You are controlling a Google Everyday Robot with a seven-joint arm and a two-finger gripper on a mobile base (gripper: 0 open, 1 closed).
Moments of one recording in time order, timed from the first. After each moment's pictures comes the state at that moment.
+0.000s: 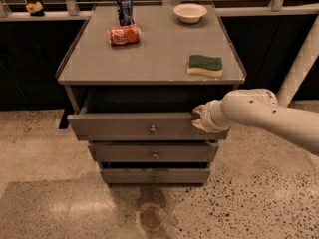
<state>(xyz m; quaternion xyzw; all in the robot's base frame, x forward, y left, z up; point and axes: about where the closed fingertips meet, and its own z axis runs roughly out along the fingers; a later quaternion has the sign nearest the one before) 0.635 -0.159 0.657 -0.62 0.72 -0.06 0.31</state>
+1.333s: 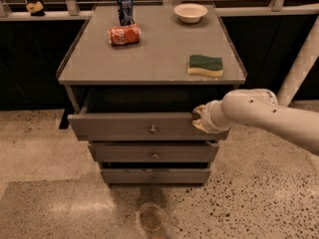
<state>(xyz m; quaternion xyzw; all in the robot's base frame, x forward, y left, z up) 0.632 -0.161 0.657 -0.62 0.72 -0.05 0.31</state>
